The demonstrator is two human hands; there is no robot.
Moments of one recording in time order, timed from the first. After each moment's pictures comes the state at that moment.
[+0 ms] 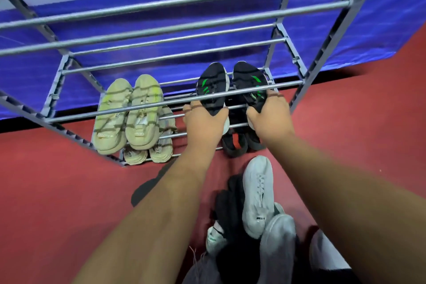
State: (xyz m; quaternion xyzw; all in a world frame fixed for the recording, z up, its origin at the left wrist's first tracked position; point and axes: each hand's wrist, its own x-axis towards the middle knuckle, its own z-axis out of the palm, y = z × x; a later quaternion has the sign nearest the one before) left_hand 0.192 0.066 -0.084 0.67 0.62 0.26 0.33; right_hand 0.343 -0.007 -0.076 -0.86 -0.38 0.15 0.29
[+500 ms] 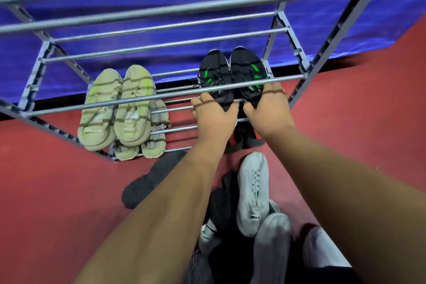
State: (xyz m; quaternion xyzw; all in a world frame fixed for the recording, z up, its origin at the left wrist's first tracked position) left_hand 0.231 0.059 -0.104 0.69 0.62 0.21 0.32; right_hand 0.358 0.003 -0.095 -0.87 -0.44 0.10 0.22
